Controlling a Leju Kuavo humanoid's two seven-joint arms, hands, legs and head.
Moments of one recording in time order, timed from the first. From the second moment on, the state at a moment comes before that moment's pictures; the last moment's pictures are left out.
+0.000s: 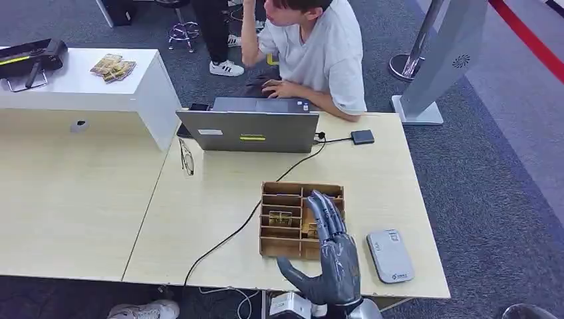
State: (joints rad) left arm -0.11 -0.12 -0.93 -0.15 0.76 0.44 -0.06; right arm 0.07 -0.05 0.58 -1.65 0.96 -0.53 -0.14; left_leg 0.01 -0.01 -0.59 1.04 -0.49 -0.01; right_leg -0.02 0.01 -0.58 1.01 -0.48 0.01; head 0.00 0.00
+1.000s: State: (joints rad) left arm -0.11 -0.13 -0.98 -0.15 0.72 0.41 -0.03; right arm -0.05 -0.02 0.51 -1.43 1.10 -0.51 -0.02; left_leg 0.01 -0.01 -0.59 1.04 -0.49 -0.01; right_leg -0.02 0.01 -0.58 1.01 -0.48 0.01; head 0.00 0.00
